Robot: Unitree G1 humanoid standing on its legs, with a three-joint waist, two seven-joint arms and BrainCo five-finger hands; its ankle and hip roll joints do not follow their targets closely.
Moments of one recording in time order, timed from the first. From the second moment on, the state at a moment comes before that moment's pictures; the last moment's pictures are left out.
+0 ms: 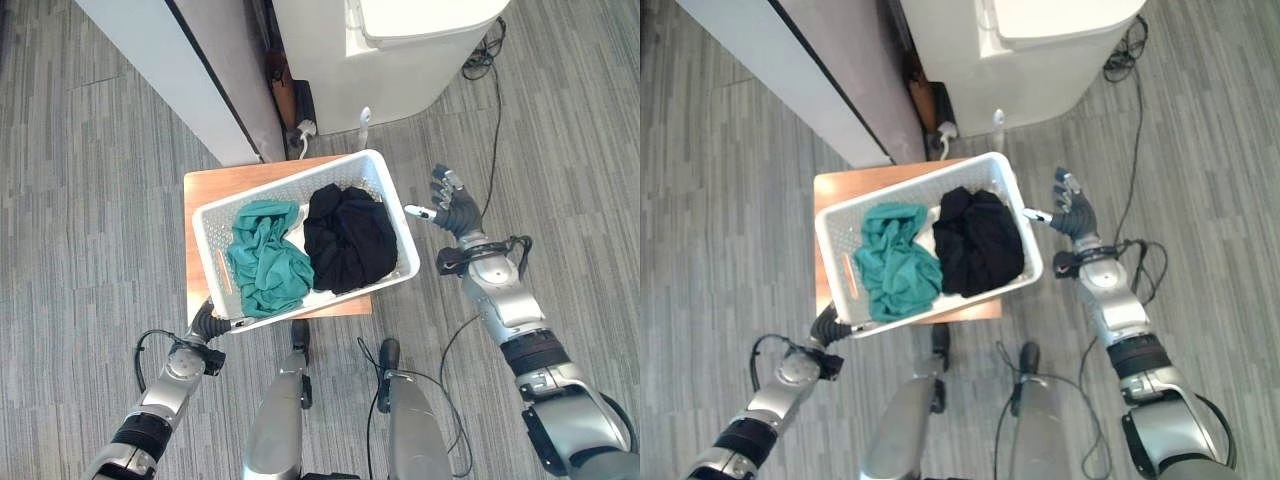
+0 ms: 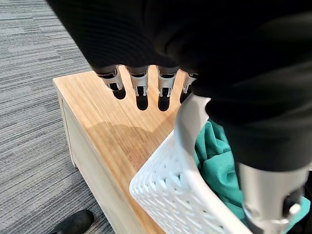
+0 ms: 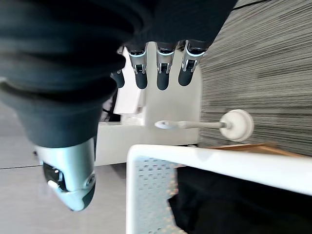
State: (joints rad) left arm -0.19 0.50 -0.28 0.53 -0.15 0.00 0.15; right arm -0.60 -0.51 0.22 0.42 0.34 -0.03 -0.11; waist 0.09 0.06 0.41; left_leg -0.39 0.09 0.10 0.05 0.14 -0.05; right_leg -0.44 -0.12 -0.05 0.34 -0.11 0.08
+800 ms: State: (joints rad) left arm -0.21 0.51 -0.22 0.45 -0.16 0.03 0.11; right arm -0.91 -0.59 0.43 0.60 0.14 0.16 -0.04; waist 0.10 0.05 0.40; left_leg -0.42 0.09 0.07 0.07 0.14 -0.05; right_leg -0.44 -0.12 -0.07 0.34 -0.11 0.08
